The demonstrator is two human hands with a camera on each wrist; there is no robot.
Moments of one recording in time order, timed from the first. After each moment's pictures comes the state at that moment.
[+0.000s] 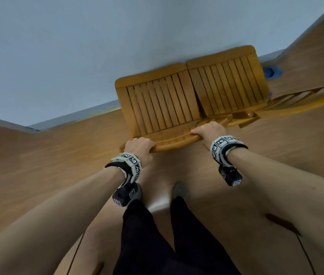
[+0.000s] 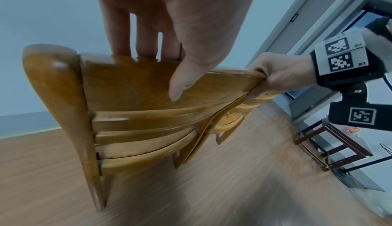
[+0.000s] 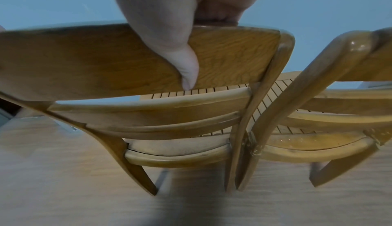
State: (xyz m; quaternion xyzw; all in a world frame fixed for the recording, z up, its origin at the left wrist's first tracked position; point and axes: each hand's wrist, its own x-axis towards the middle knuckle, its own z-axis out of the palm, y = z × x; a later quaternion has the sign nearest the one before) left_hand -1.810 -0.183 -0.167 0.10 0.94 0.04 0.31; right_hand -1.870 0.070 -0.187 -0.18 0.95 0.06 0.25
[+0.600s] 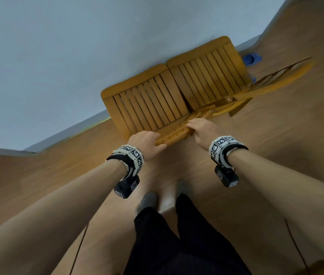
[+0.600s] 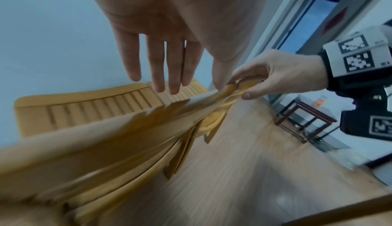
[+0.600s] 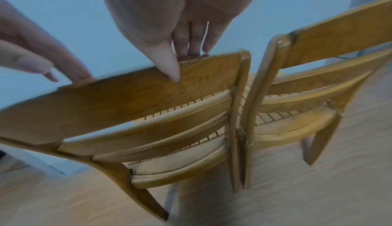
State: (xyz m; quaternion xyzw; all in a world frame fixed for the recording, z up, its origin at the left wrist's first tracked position) left_hand -1.823 -0.135 -0.154 0.18 0.94 0.07 0.28; right_hand -1.819 0.109 -0.187 -0.12 0.97 -0.17 0.14
